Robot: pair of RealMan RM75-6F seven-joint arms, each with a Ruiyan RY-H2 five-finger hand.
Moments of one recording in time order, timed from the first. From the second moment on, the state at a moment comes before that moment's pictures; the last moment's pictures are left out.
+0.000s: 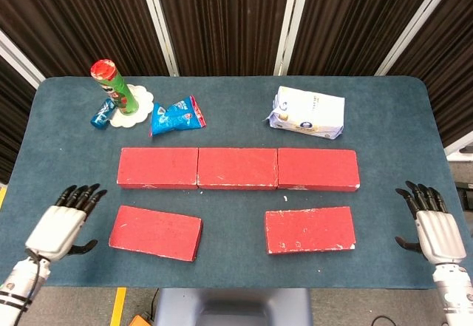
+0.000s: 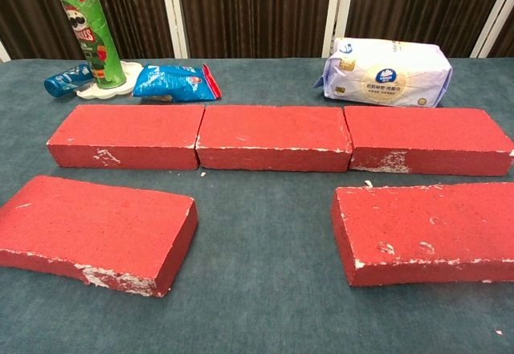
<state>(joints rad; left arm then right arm) -0.33 -0.81 -0.04 -2.17 1.31 1.11 0.48 0.09 -1.06 0.06 -1.76 -1.40 1.37 -0.10</state>
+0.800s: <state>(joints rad) -0.53 -1.10 0.00 -2.30 0.92 1.14 0.94 0.11 -1.06 0.06 -1.76 -1.36 1.33 -0.12</state>
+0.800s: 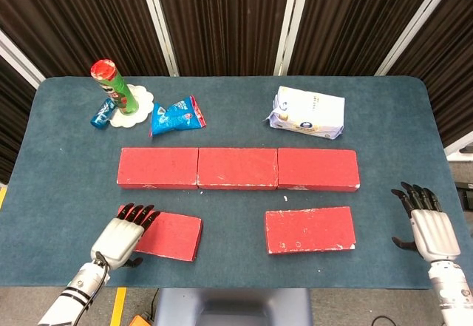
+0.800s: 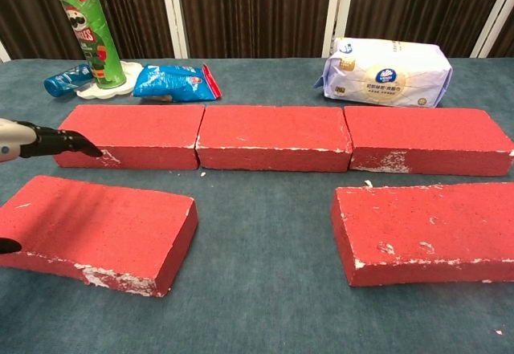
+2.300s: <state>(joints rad) -0.76 -1.27 0.02 -2.17 0.64 1.20 0.96 0.12 -1.06 0.05 -1.77 -1.34 1.31 -0.15</state>
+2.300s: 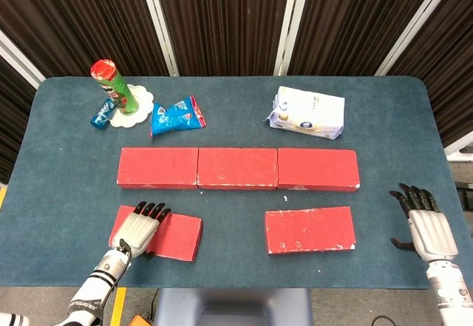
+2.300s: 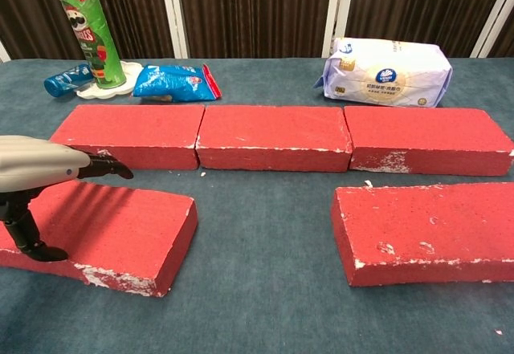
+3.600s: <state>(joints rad) -0.85 -1.29 0.06 -2.13 0.50 1.21 0.95 0.14 -1.07 0.04 -1.79 -1.31 1.29 -0.19</state>
